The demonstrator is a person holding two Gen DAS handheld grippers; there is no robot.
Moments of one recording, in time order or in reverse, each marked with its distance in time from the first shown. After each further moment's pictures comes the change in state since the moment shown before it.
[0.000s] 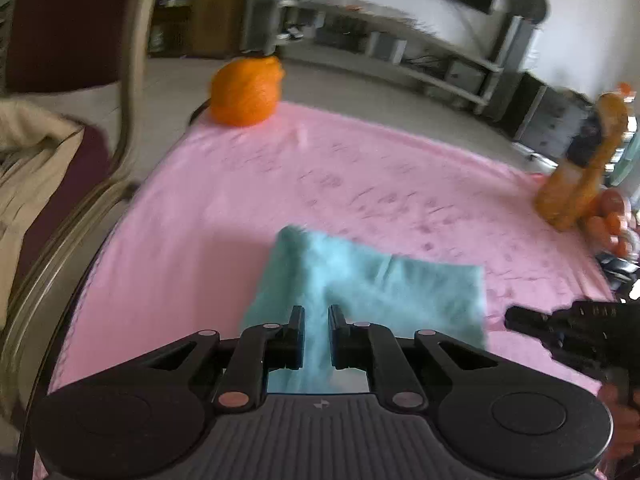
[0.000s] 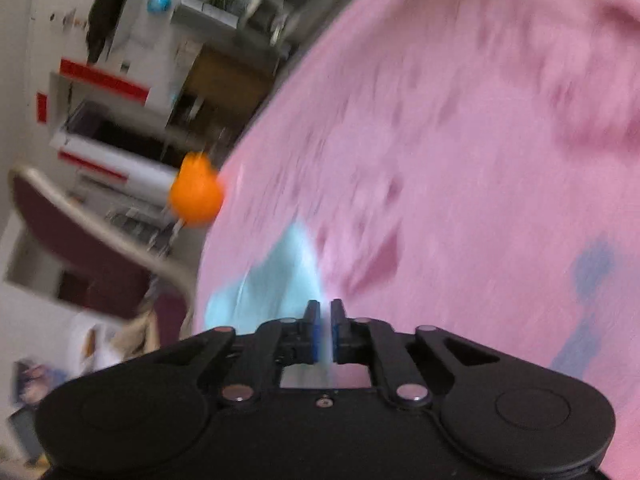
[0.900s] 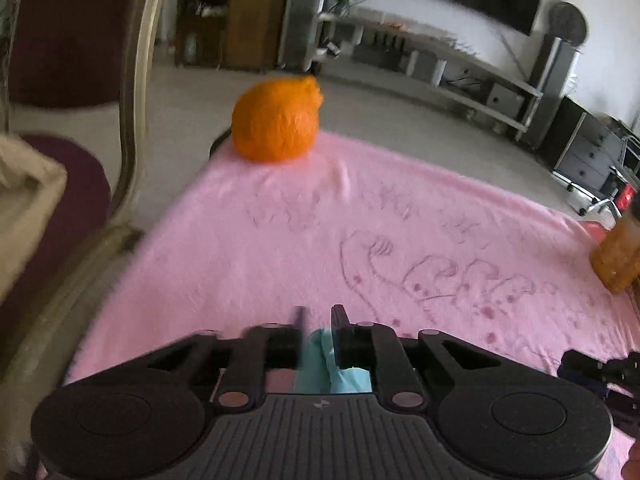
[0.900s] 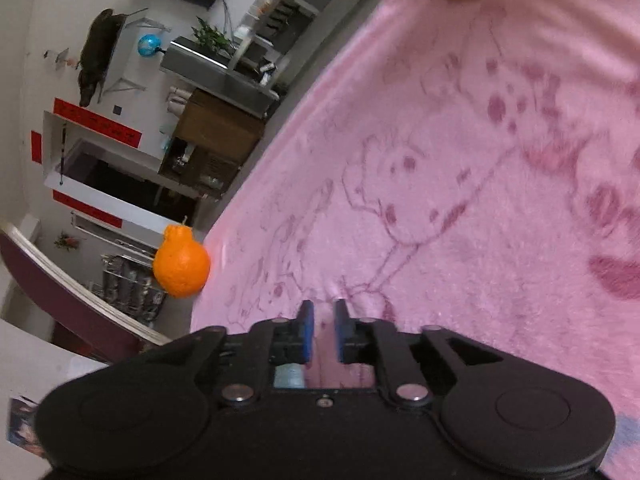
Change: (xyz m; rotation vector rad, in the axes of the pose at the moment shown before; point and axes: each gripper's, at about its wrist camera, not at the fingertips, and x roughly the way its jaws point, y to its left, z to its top) left arm 0.046 0.025 0.055 -0.065 -0.069 0.116; right arm 0.042 0.002 0.041 0.029 -0.107 -0.035
